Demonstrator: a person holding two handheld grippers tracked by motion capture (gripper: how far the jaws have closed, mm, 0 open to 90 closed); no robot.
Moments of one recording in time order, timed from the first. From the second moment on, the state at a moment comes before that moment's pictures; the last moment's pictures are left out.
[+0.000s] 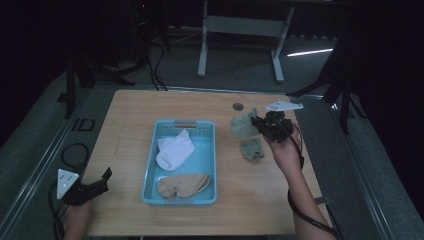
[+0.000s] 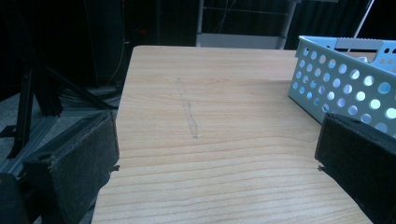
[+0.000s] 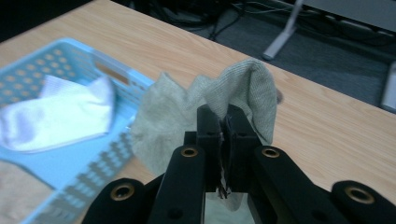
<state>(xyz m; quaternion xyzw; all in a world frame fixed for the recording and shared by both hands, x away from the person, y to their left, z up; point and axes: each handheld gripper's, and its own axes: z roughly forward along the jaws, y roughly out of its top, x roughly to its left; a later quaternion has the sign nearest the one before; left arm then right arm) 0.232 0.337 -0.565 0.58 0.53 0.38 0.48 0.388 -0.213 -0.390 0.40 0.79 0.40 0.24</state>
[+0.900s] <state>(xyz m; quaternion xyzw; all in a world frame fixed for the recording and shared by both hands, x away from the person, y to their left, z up) 0.232 0.337 -0.565 0.58 0.53 0.38 0.48 0.393 -0.313 -0.464 0.52 0.75 0.35 0.23</state>
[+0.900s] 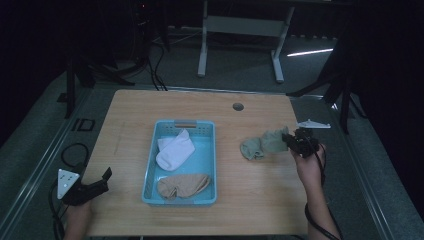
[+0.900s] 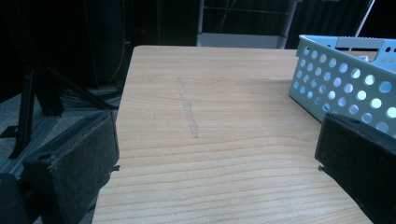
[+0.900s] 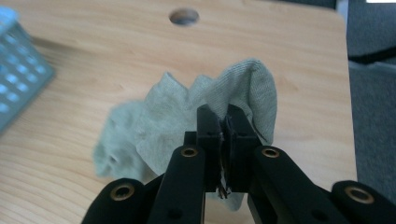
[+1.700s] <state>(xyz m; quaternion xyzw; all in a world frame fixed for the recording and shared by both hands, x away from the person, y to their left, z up) 0.232 0.337 -0.565 0.58 0.53 0.38 0.48 0.403 -0.324 -0.515 0.55 0.75 0.31 0.19</state>
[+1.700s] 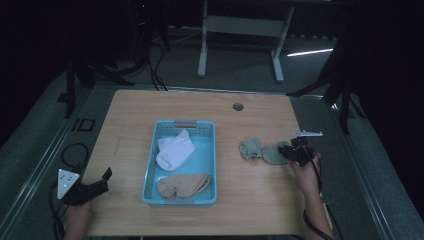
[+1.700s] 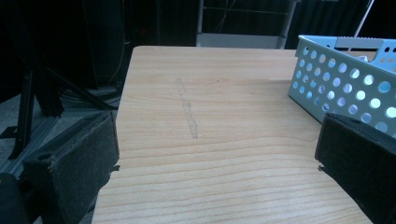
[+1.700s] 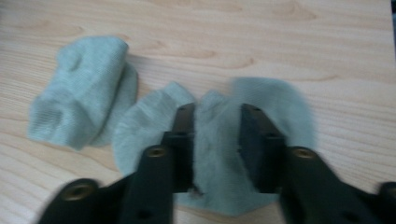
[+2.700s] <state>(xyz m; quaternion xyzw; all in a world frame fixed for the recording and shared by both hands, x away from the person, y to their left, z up) 0.233 0.336 -0.565 0.58 0.53 0.38 0.48 0.355 -0.346 -0.521 0.52 0.72 0.39 0.24</state>
